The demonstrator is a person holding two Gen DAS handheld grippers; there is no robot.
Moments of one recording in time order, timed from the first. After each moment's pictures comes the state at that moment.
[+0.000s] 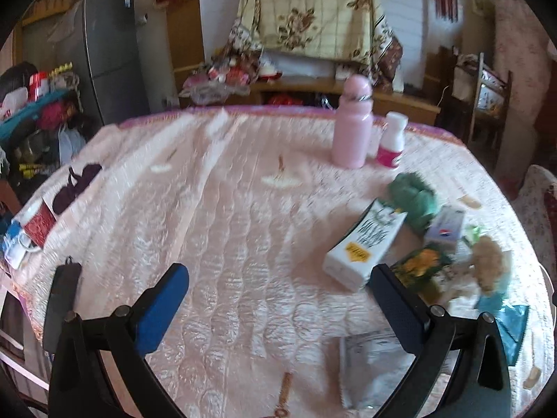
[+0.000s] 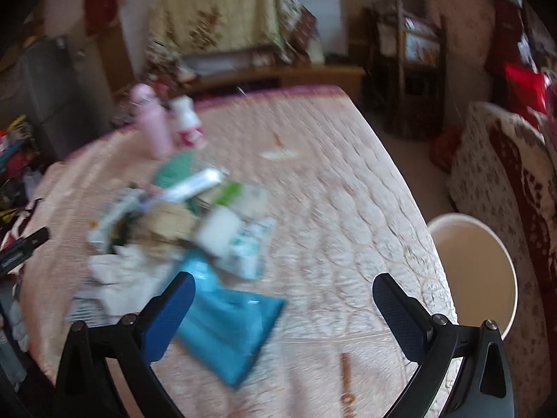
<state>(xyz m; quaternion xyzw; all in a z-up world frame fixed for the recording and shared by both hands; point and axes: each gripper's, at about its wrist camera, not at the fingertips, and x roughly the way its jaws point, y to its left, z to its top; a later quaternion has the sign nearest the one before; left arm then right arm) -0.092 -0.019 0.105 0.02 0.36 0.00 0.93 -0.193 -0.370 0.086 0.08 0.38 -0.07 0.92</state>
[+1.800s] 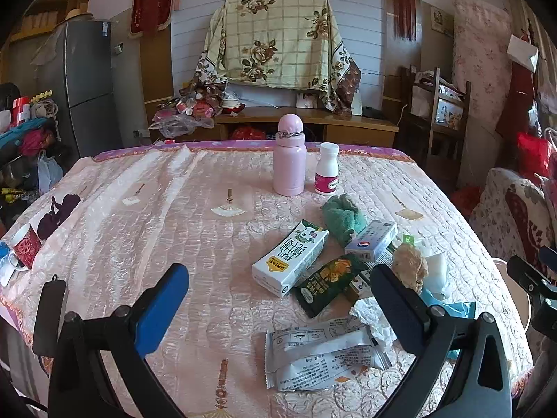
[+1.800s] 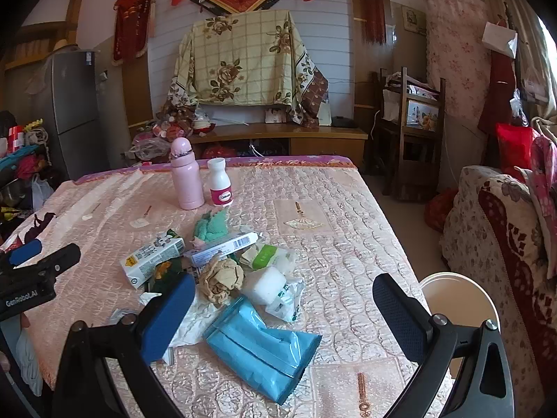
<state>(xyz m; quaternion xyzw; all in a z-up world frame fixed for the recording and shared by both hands) -0.144 -0.068 0.139 0.02 0.30 -0.07 0.95 -0.212 -0.319 0.138 0.04 0.28 -0.09 0.96</state>
